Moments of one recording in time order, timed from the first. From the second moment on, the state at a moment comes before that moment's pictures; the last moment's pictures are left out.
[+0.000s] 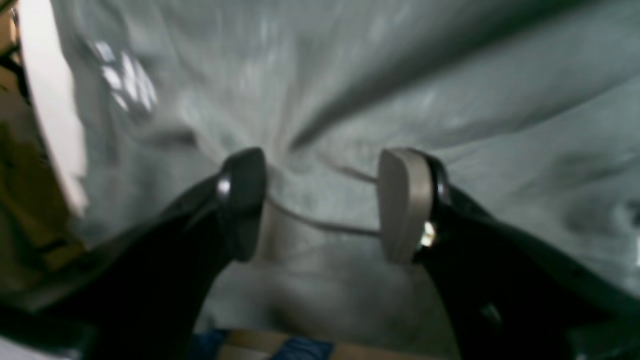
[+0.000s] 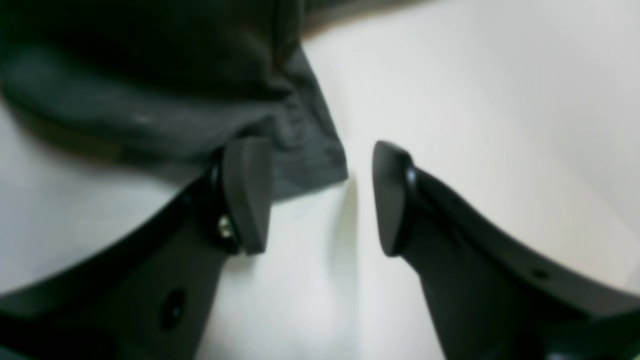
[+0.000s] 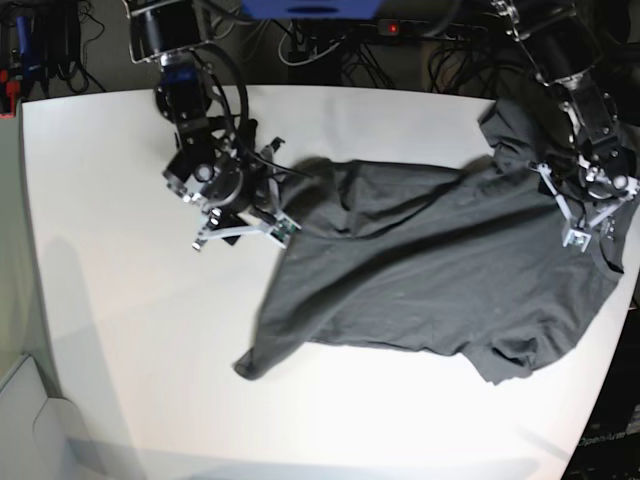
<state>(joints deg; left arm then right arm) -2.6 -12.7 -32.6 82.6 10.5 -40.7 55.2 -1.9 0.4 -10.0 90.5 -22.3 38.8 -47.3</state>
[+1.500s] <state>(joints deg) -4.7 -10.3 -34.3 95.9 10.3 -40.6 61.8 4.1 2.9 -10.3 105.2 -22.9 40.2 -50.5</state>
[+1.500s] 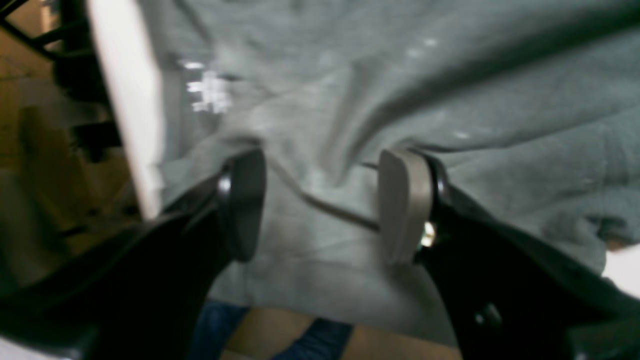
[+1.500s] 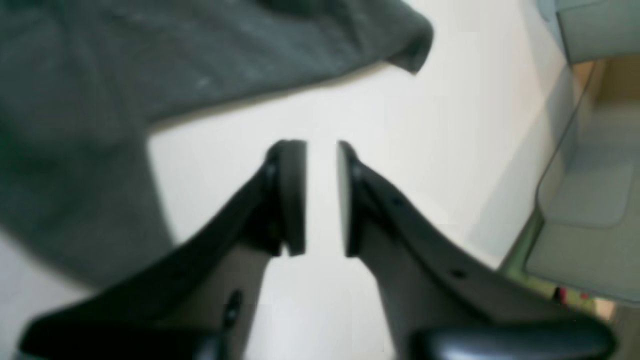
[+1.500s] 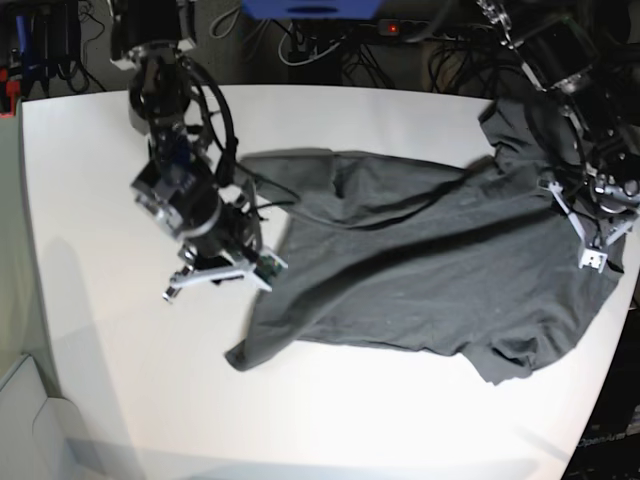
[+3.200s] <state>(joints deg) 4.3 3.8 -41.8 111.8 10.2 -40.5 66.6 36.7 11.4 -9.1 31.8 -12.6 40.6 -17.7</state>
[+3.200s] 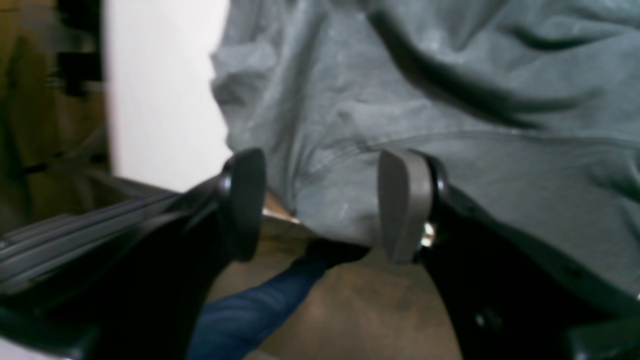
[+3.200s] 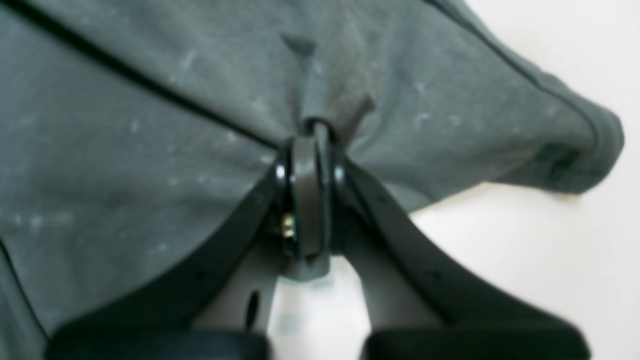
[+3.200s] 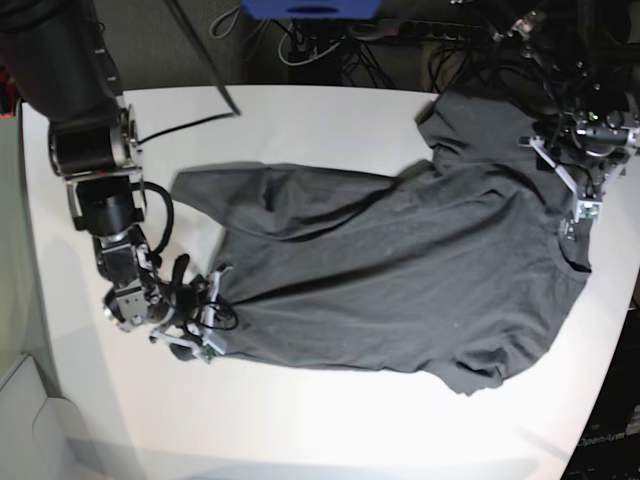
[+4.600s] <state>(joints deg) -6.5 0.3 -38.0 85.8 16.5 -40.3 62.8 0.6 13.7 0.4 72.9 -12.1 36.0 -15.2</state>
